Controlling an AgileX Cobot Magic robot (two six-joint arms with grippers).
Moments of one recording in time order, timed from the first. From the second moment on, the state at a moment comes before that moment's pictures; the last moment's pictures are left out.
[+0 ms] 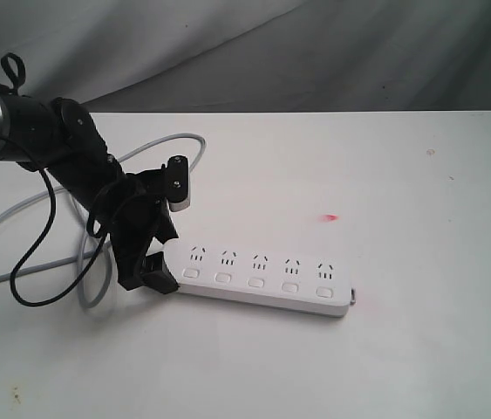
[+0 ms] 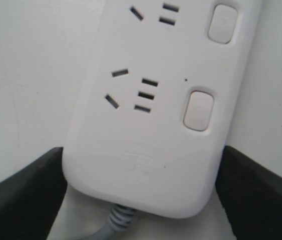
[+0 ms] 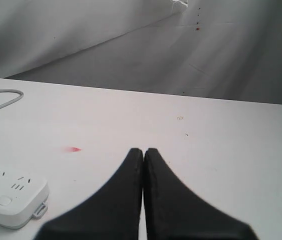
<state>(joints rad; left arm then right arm) -0.18 2.10 -1.31 -0.54 0.83 1.50 -0.07 0.10 0.00 0.18 0.14 -0.24</state>
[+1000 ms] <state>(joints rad) -0.18 2.11 -1.31 -0.60 0.85 1.50 -0.07 0.10 0.00 0.18 0.14 -0.24</state>
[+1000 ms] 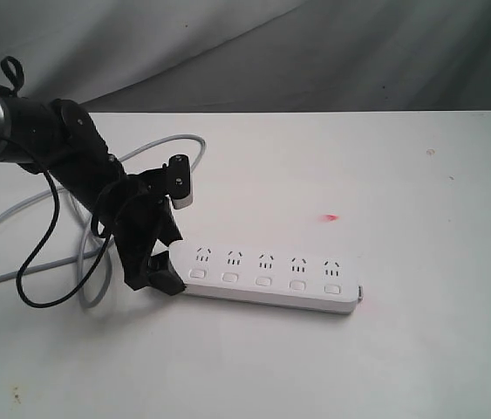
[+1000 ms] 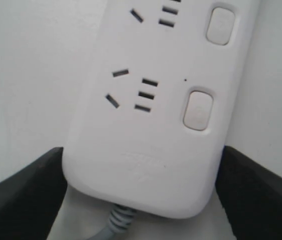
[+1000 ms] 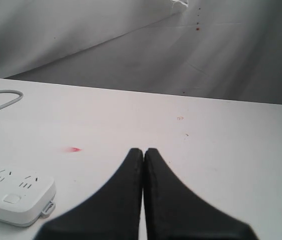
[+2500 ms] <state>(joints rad) -0.18 1.48 -1.33 -0.46 0.95 0.90 -0.07 0.10 0.00 0.18 0.14 -0.24</state>
